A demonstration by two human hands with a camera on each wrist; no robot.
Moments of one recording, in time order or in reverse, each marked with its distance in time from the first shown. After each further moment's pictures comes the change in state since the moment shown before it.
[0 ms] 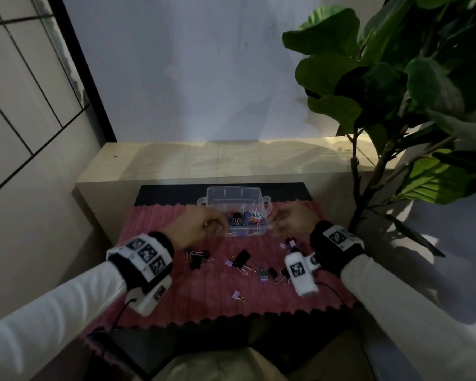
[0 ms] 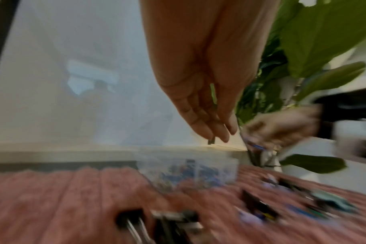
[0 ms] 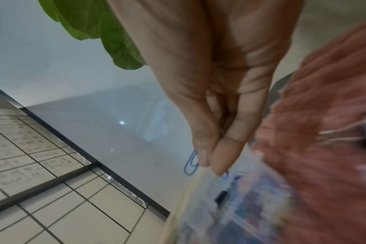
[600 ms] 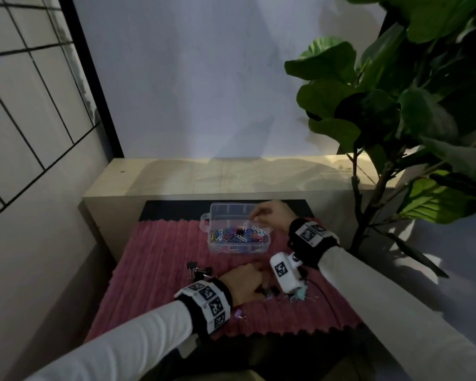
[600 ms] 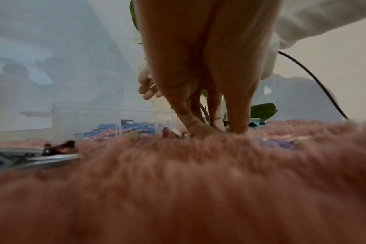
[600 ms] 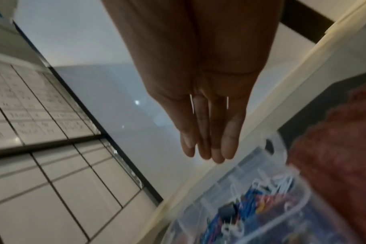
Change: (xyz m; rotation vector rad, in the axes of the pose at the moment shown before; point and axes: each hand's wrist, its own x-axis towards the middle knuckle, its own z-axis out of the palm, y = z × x) left_hand 0.013 0.050 0.092 0.113 -0.356 0.072; right_hand 0.047 -0.034 0.017 -0.201 0.110 -0.089
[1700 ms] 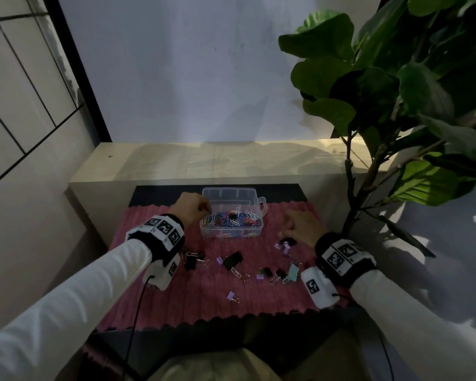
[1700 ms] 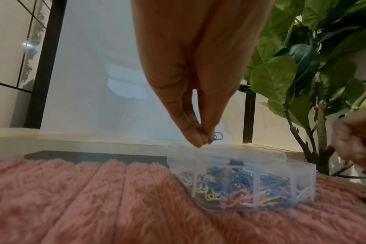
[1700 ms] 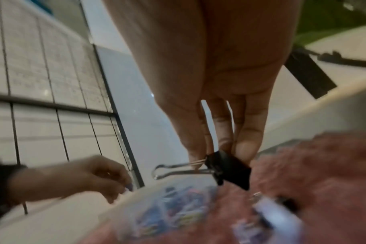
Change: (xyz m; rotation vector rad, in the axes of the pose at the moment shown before) left_hand -0.009 -0.093 -0.082 -0.074 0.384 -0.361; right_hand -0.066 0.046 -0.024 -0.439 -0.004 0.035
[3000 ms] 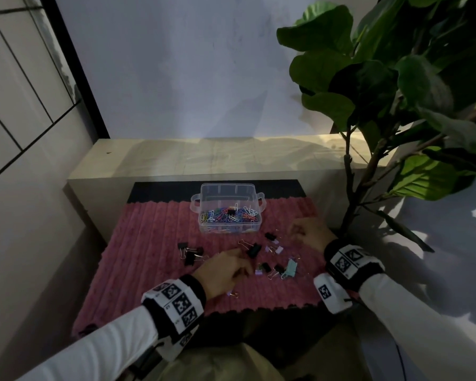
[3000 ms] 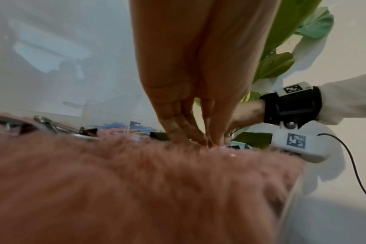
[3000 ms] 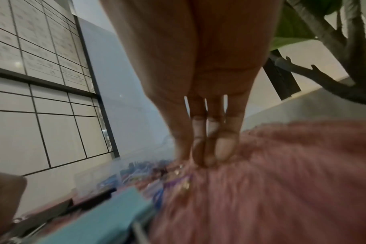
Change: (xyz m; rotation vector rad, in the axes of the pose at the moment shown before) left_hand -0.085 0.059 0.078 -0.074 -0.272 0.286; right_hand -0.006 0.043 0.015 0.078 -0.006 0.006
